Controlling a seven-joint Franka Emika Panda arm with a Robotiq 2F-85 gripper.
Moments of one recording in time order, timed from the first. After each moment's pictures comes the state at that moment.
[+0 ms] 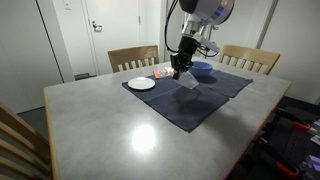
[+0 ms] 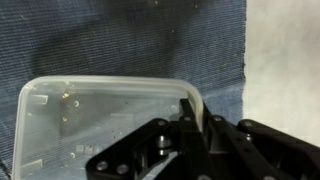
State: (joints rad) arm 0.11 0.36 -0.01 -2.20 0.64 2.52 -0.35
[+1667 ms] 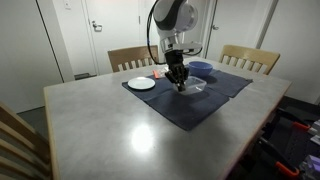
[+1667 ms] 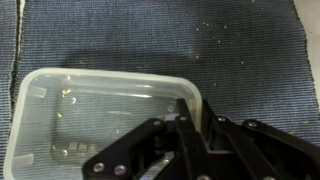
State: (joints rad) arm 0.13 0.69 0.02 -1.73 0.10 1.94 0.09
